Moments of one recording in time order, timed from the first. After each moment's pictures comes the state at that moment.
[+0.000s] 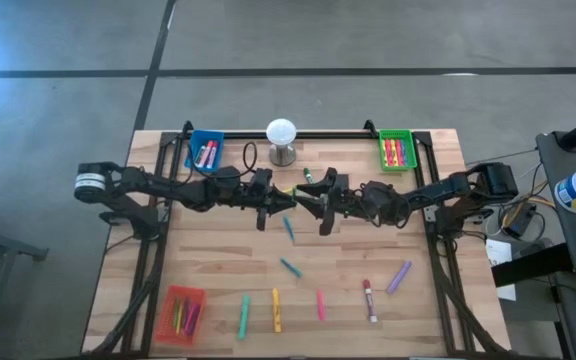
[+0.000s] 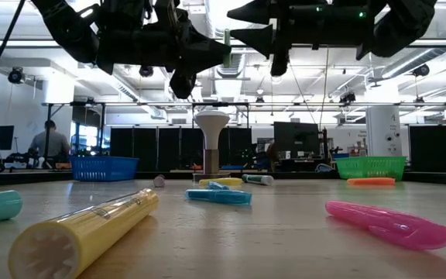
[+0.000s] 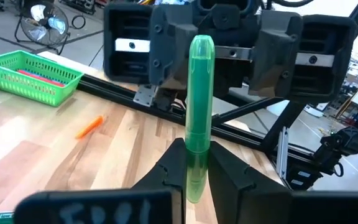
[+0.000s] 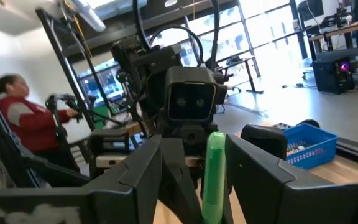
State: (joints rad) left arm 0.14 1.45 0.66 0.77 0.22 -0.37; right arm 0.03 1.55 0.67 1.05 0.20 0.34
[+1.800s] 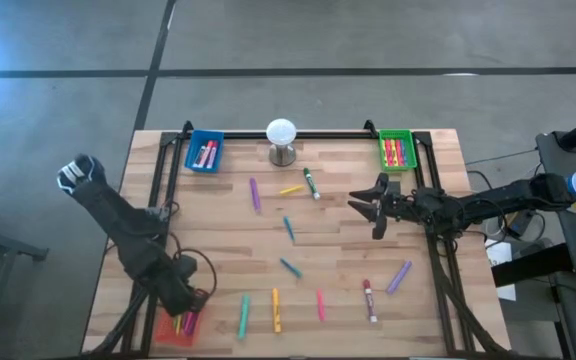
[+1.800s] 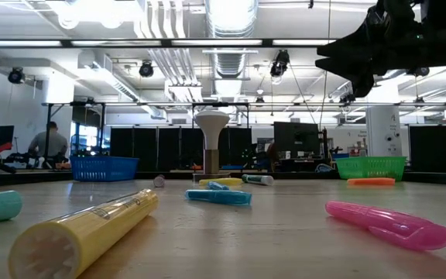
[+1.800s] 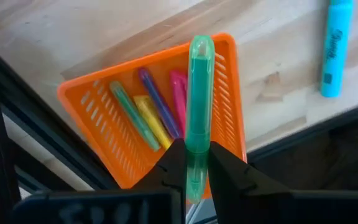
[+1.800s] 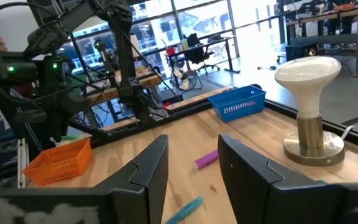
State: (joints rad) left arm -0.85 1.27 0.93 -0.90 0.16 -2.03; right arm 0.04 0.86 0.16 0.73 0.25 0.28
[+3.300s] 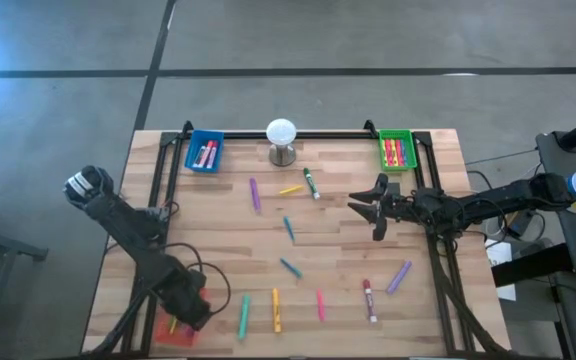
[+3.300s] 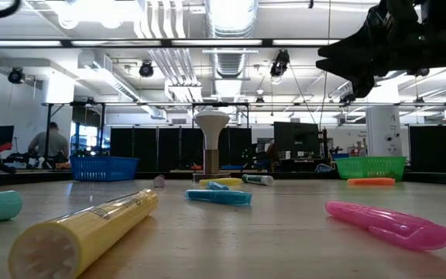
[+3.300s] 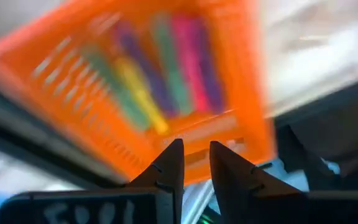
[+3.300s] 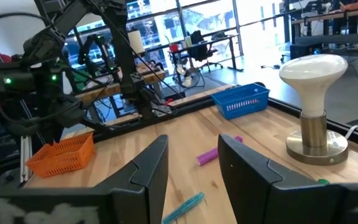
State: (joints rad) left arm -0.82 1.42 0.95 -0.79 0.39 -1.86; right arm 0.04 0.86 0.15 0.73 0.24 0.27
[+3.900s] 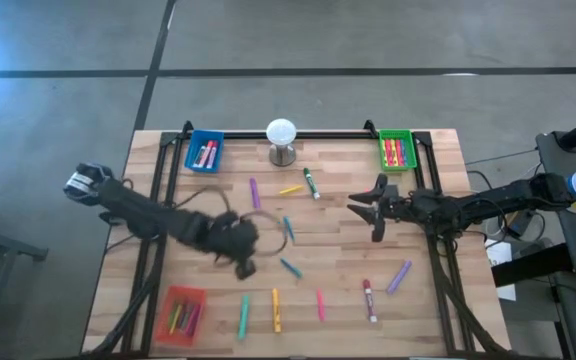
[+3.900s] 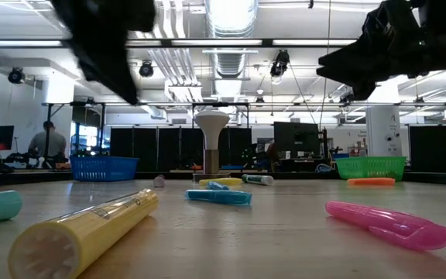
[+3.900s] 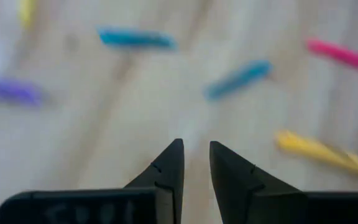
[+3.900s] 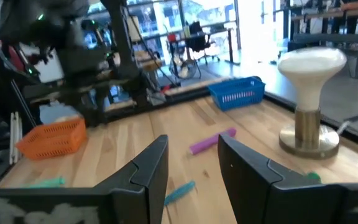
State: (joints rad) left arm -0.35 1.40 1.00 -0.62 -0.29 -0.71; right arm 0.04 0.86 0.15 0.68 0.24 0.23
